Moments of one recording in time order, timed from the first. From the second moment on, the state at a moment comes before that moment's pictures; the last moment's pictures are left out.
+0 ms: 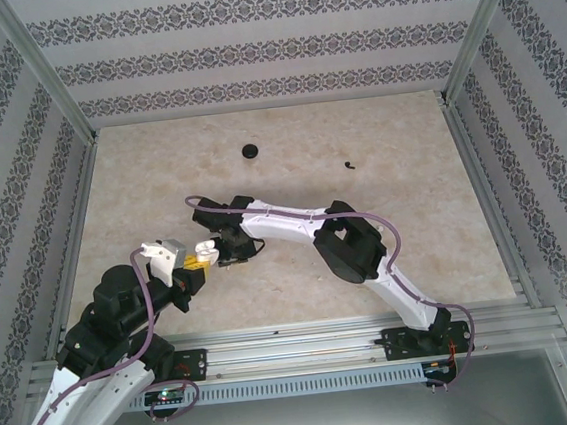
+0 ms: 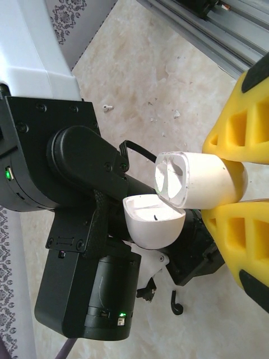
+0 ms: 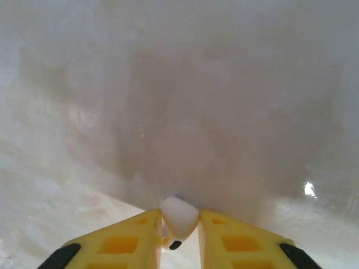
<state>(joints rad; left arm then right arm) -0.53 0.30 0.62 -0.71 0.19 -0.13 1.00 2.35 1.94 -0.92 -0.17 0.83</state>
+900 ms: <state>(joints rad) -0.53 0.45 0.50 -0.51 0.36 -0.15 0.85 2.06 1.47 -1.00 -0.20 0.55</state>
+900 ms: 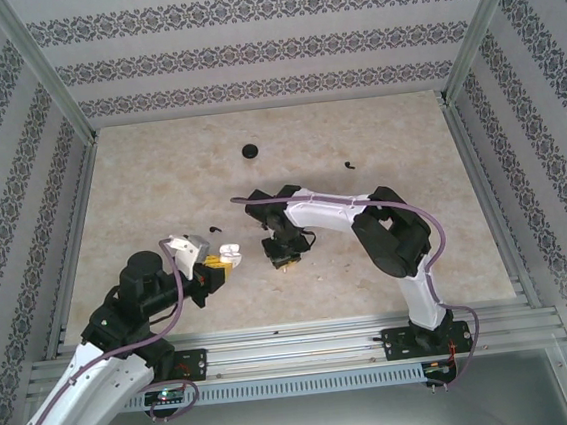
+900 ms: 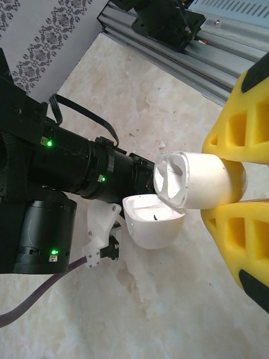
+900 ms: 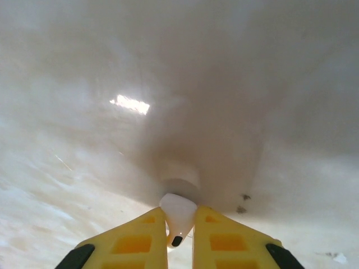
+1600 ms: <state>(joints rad) -0.53 0.45 0.50 -0.50 0.33 -0.15 0.85 2.13 1.59 -1.12 -0.19 0.54</state>
